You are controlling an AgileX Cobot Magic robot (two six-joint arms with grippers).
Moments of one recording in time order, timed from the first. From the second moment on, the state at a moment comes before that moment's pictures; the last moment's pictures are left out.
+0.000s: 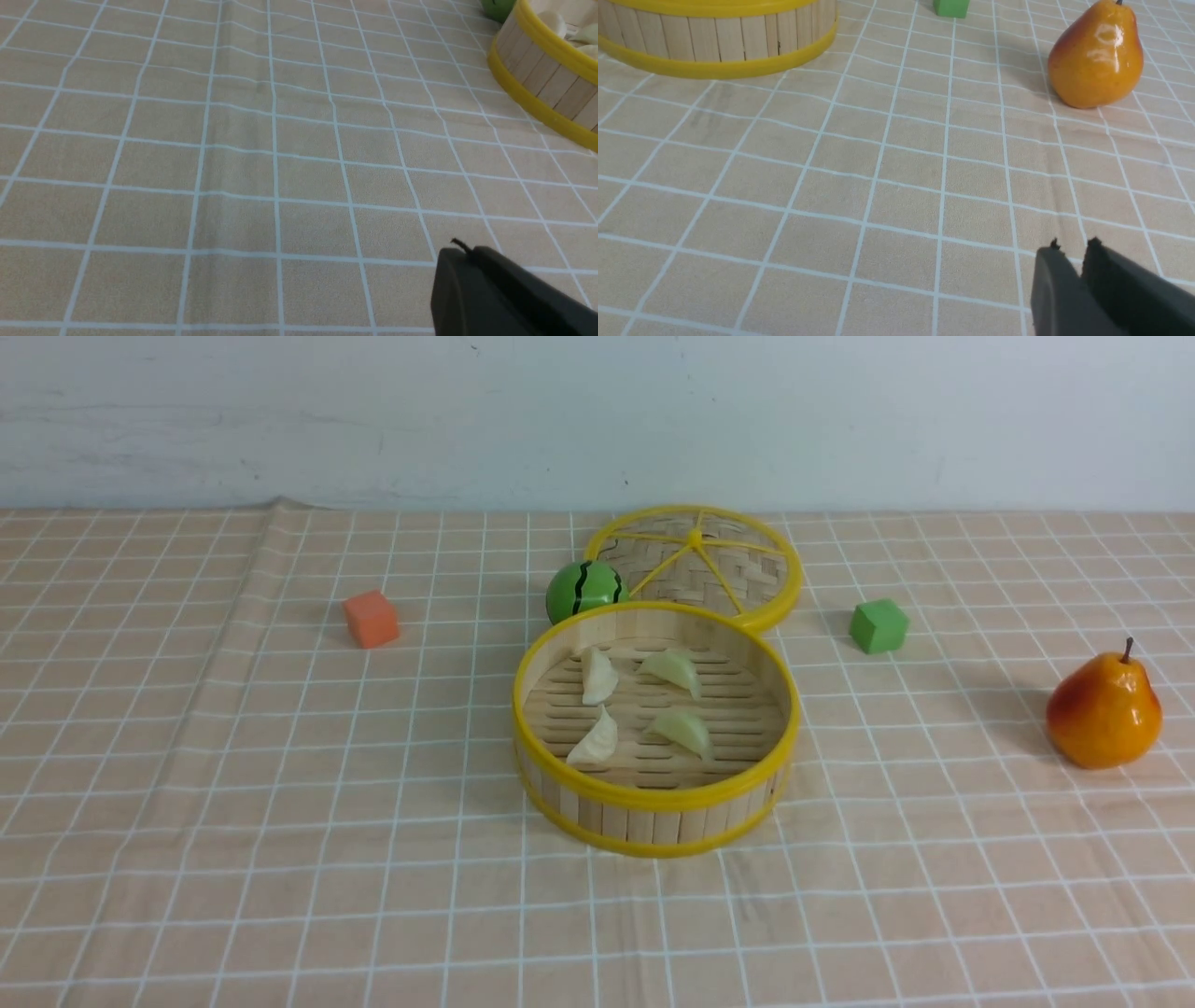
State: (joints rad) right arm 0.08 -0.01 0.01 0.06 0.40 -0.16; left arm -0.12 -0.01 0.03 0.00 0.40 -0.26
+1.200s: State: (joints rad) right arm 0.08 -0.01 0.01 0.06 0.40 -0.16; left arm -0.12 -0.01 0.03 -0.01 0.40 -0.26
